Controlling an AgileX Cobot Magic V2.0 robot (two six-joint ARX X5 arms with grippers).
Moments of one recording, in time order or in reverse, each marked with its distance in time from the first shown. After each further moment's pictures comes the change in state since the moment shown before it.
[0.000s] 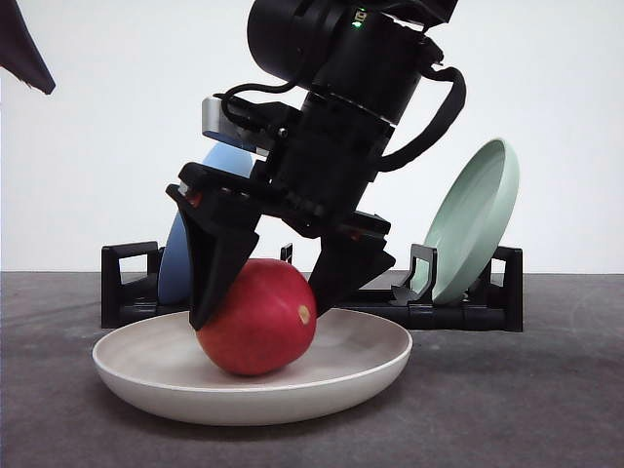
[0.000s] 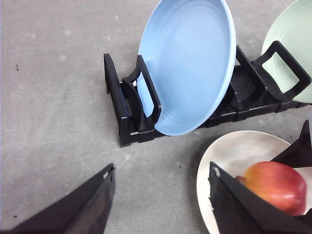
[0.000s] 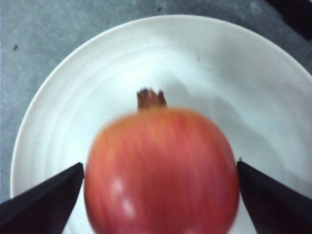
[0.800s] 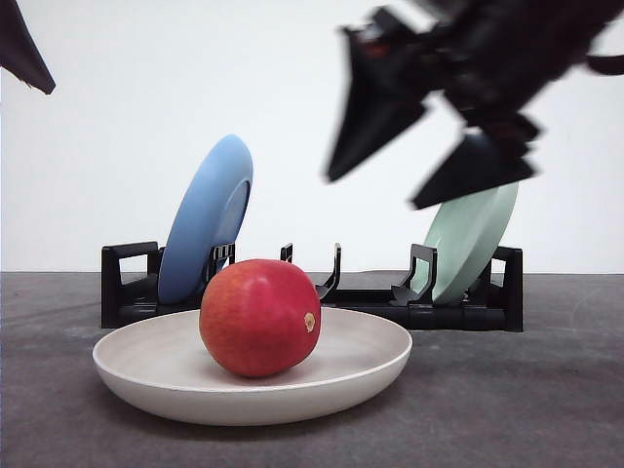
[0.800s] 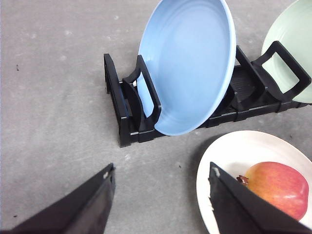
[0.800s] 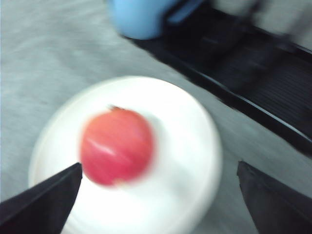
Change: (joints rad) left_arx 0.000 0.000 0.000 0.000 0.000 0.000; right_arx -0.183 -0.603 -0.444 0.237 -0.030 -0.018
